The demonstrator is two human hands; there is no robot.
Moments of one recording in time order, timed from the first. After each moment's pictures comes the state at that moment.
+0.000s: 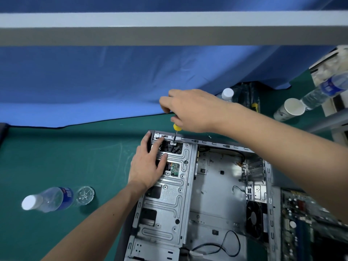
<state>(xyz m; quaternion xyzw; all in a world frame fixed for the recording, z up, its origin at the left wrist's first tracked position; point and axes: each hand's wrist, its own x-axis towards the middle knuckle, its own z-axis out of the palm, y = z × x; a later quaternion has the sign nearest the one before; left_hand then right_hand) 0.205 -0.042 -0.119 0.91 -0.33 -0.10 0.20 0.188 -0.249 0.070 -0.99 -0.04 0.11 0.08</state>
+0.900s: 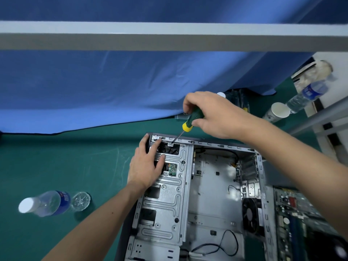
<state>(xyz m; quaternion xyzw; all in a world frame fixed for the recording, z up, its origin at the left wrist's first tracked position) 0.206 -0.041 -0.119 0.91 -0.33 -0.11 0.20 0.133 -0.266 0.076 -0.96 0.08 0.03 0.26</state>
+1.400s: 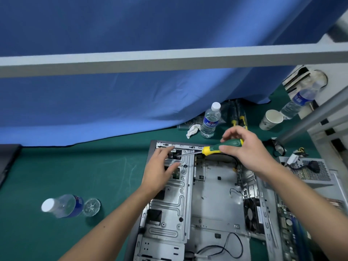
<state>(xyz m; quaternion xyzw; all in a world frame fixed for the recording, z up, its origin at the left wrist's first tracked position) 0.180 -0.051 -0.056 0.85 -0.35 -0.19 0.36 0.027 -0.265 0.036 -0.77 0.33 -0.11 0.53</state>
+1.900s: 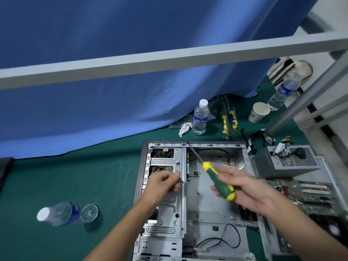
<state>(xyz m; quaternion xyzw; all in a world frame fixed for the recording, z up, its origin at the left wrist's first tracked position) 0.135 -0.038 -0.043 0.69 -0.15 -0.47 0.52 -0.046 -0.220 0.006 -0.33 0.42 0.04 0.84</state>
